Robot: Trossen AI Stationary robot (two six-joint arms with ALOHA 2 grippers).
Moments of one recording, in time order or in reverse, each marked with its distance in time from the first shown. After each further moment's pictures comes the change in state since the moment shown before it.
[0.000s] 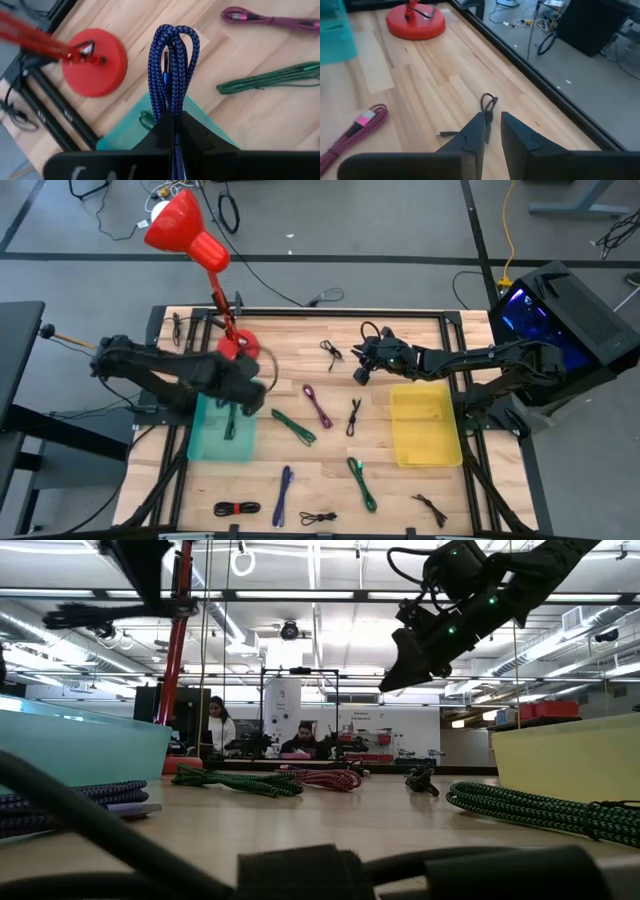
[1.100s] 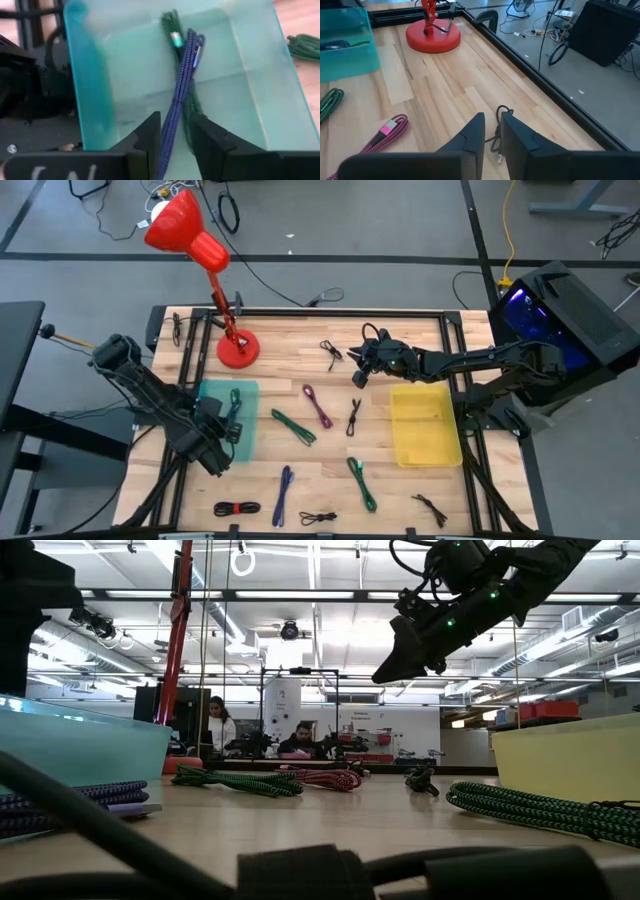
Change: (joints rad) left arm -0.510 0.001 -0.505 0.169 0.080 -1.131; right arm 0.026 0.000 0.000 0.054 -0.022 0.004
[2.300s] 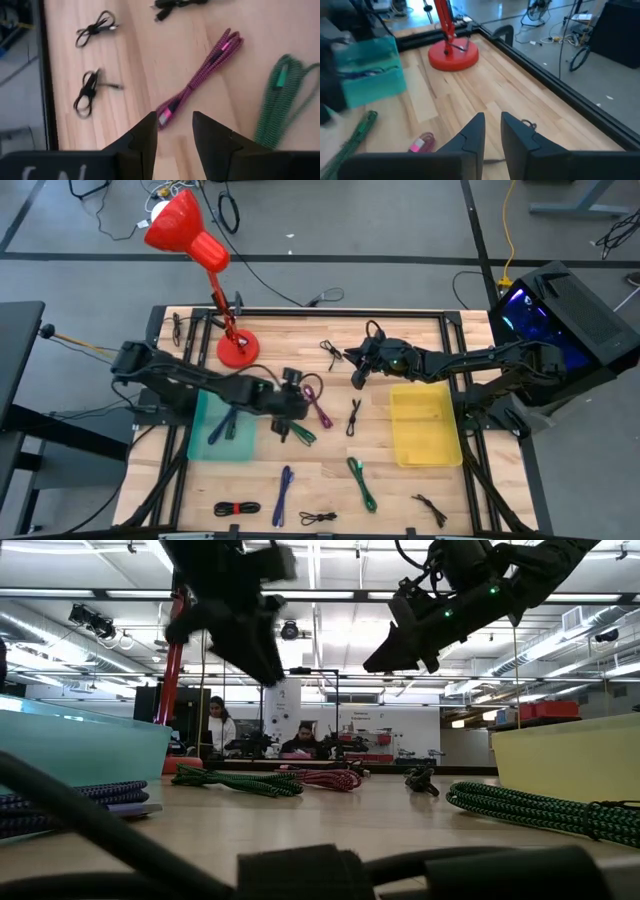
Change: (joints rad) left arm 0.603 0.222 0.196 0.895 -0.059 2.484; right arm 0.003 0.000 -0.001 0.083 -0.089 0.071
